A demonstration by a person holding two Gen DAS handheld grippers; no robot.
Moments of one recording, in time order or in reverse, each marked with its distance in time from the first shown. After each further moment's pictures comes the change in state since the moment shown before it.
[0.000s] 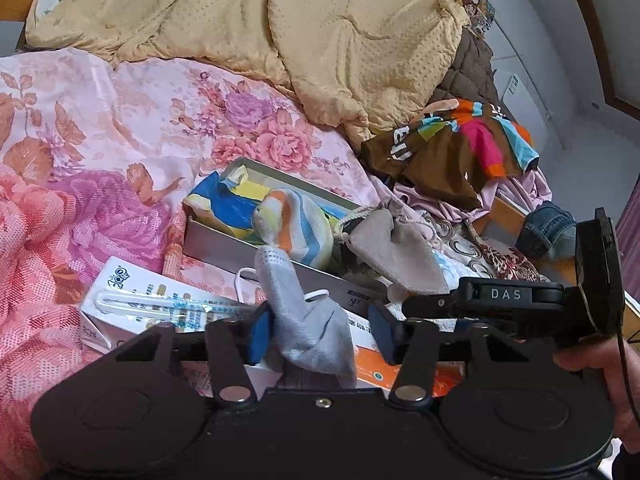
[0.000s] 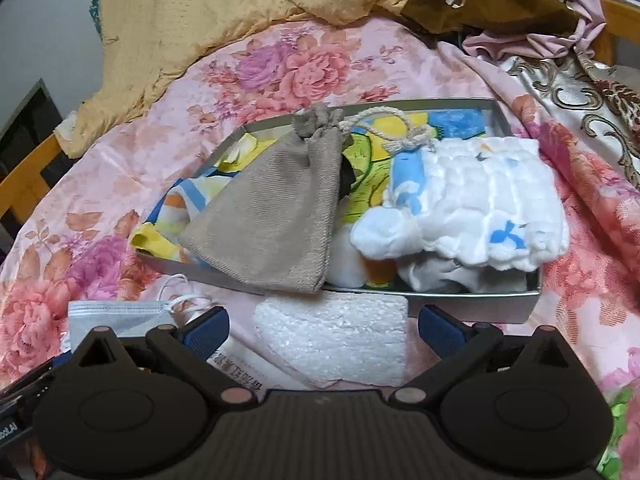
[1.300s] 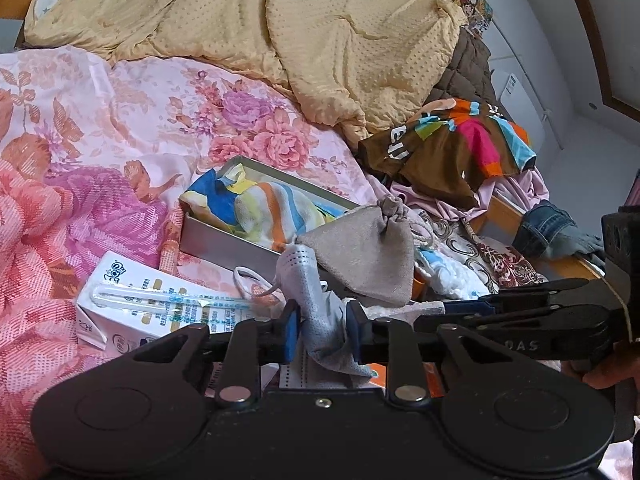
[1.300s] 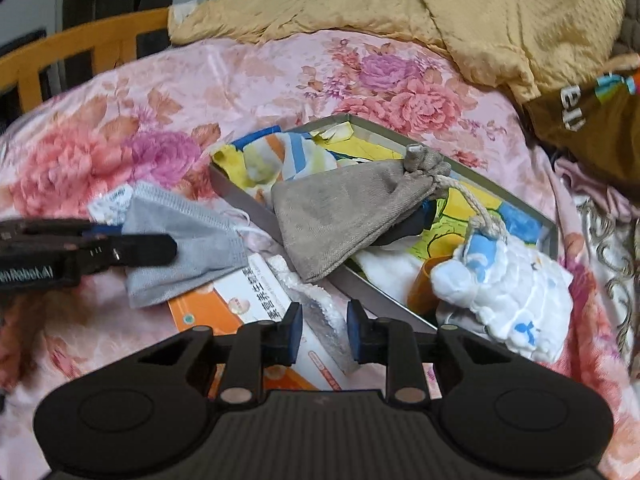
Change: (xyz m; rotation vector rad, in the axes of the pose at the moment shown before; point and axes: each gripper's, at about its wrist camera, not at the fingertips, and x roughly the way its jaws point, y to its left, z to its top) left arm 0.000 0.000 -0.002 -0.002 -0.001 -0.010; right arm -0.024 0.068 -0.020 -0.581 0.008 -0.085
